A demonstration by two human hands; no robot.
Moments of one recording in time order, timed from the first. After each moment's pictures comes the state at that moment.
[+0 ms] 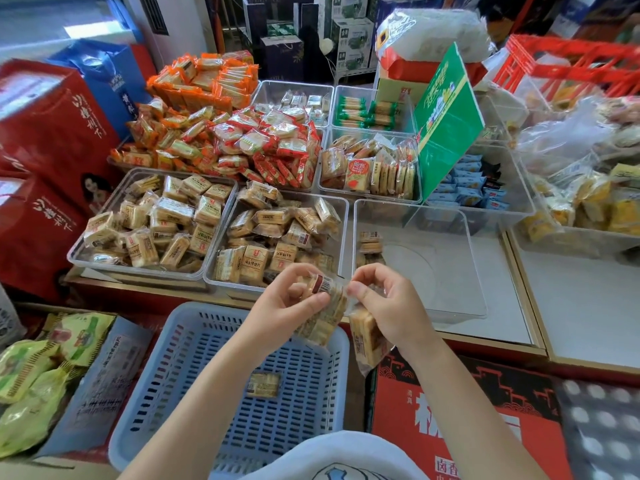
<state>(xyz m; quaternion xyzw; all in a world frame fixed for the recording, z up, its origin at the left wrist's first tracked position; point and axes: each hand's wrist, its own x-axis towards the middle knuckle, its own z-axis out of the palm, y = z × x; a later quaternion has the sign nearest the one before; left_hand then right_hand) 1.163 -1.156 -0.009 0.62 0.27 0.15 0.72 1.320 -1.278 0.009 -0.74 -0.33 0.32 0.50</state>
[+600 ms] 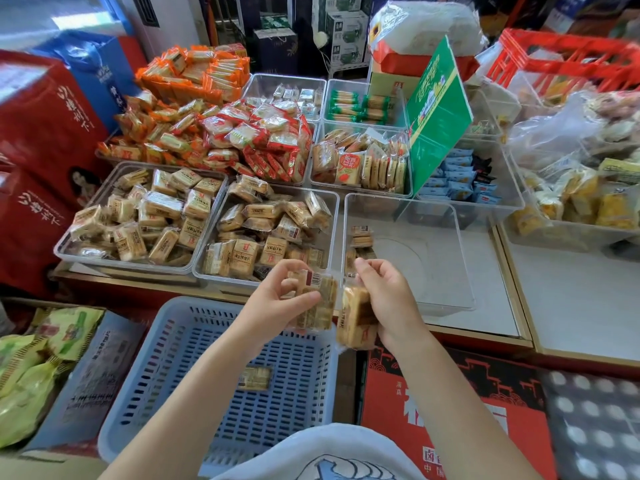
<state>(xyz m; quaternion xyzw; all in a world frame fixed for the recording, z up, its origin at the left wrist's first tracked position) 1.175 -1.164 -0.011 0.59 0.35 0.10 0.72 1.325 -1.278 -0.001 -0.72 -0.11 0.38 0.57</state>
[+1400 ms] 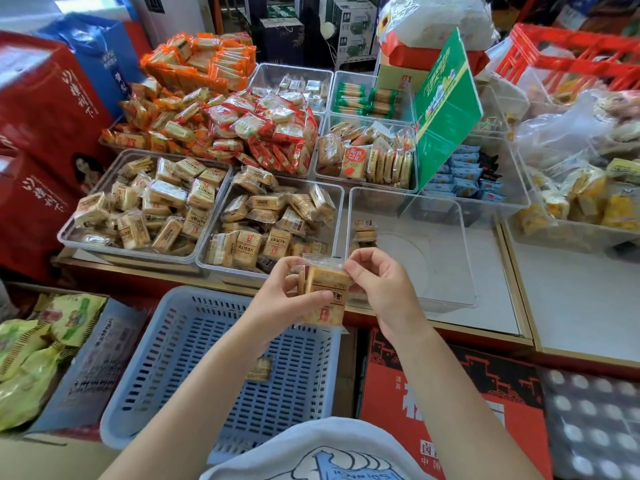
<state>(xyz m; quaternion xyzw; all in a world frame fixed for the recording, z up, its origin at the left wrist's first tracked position) 1.172 -1.173 -0.013 0.57 0.35 0.11 0.73 1.323 -1.275 0.002 -0.70 -0.22 0.37 0.57</state>
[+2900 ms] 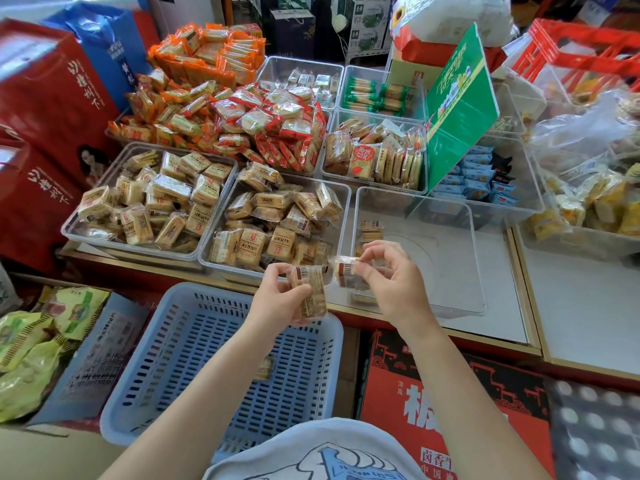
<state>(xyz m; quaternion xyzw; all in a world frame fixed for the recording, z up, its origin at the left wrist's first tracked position) 1.187 -1.162 -0.041 0.52 0.50 0.15 0.68 1.347 -1.268 -0.012 -0.76 -0.33 0.26 0.51</state>
